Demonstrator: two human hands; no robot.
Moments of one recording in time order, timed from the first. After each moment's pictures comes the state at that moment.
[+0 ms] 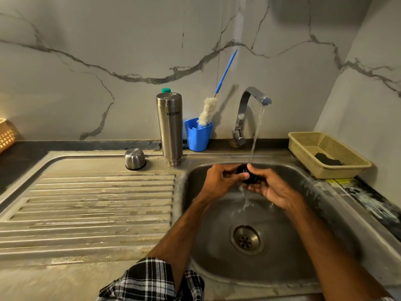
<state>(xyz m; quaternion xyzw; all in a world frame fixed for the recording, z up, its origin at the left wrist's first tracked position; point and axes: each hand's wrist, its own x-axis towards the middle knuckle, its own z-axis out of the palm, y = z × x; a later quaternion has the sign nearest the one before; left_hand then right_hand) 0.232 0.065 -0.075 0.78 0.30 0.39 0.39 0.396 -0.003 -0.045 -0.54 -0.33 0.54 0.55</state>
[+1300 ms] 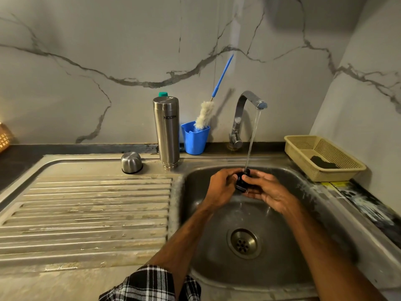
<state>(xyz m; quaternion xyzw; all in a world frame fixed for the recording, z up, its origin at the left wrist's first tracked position) 0.248 0.059 -0.083 0.78 0.33 0.40 0.34 0.406 0.000 -0.059 -0.57 -0.34 0.52 0.54</state>
